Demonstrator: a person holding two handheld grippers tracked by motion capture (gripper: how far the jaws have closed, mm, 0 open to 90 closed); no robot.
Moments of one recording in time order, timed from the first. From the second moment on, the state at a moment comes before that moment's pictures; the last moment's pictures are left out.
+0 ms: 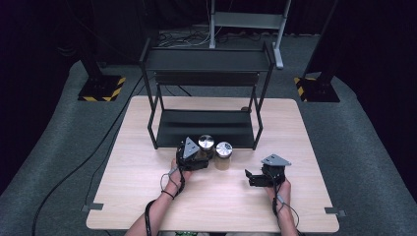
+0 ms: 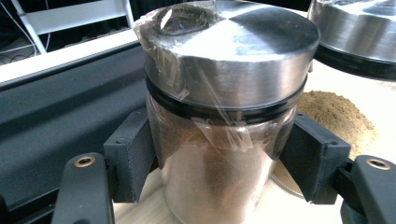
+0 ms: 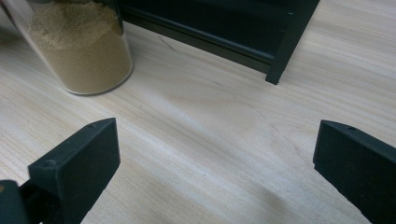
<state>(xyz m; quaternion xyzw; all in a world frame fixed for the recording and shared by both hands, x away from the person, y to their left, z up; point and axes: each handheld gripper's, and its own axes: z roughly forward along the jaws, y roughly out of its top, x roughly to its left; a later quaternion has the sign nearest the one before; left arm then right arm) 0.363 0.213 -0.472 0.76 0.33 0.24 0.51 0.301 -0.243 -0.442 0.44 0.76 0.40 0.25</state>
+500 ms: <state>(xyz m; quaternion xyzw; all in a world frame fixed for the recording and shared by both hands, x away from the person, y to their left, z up) 0.361 0.219 -0.471 0.75 0.33 0.24 0.52 0.301 -0.241 -0.441 0.44 0.77 0.40 0.25</state>
